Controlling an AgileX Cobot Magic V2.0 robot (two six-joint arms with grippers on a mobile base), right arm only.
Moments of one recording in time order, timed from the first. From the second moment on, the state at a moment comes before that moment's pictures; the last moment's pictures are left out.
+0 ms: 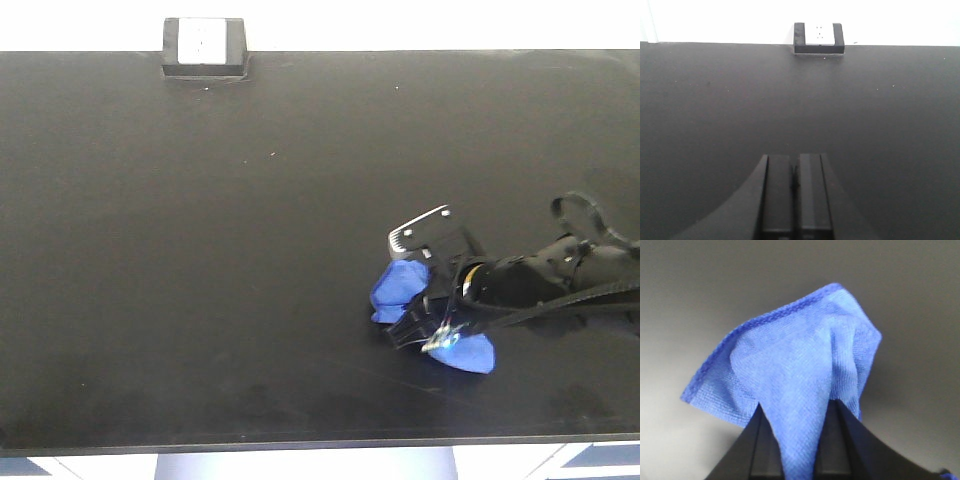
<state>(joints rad) 0.49 1.60 -0.65 -0.02 0.19 -0.02</state>
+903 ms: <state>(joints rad) 0.55 1.60 -0.65 0.06 0.20 -0.13</state>
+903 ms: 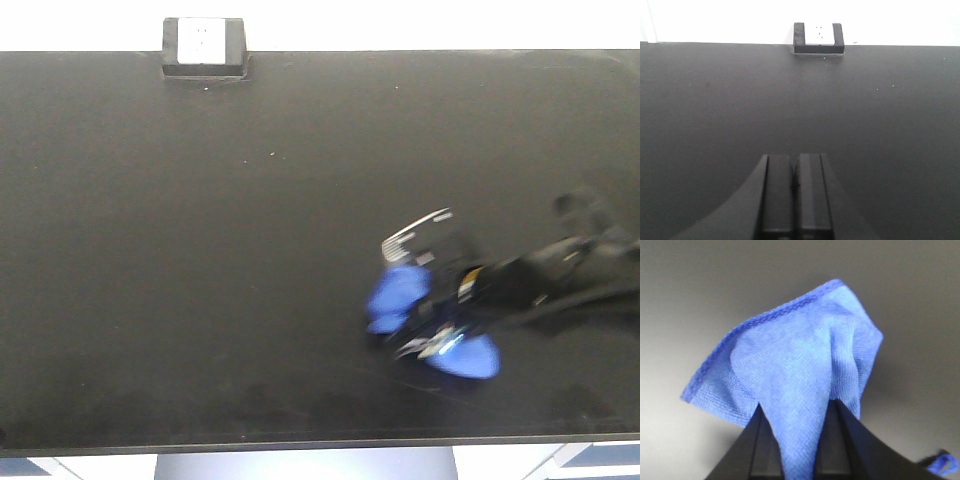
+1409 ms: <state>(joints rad) 0.09 1.60 -0.65 0.04 0.20 -0.12</state>
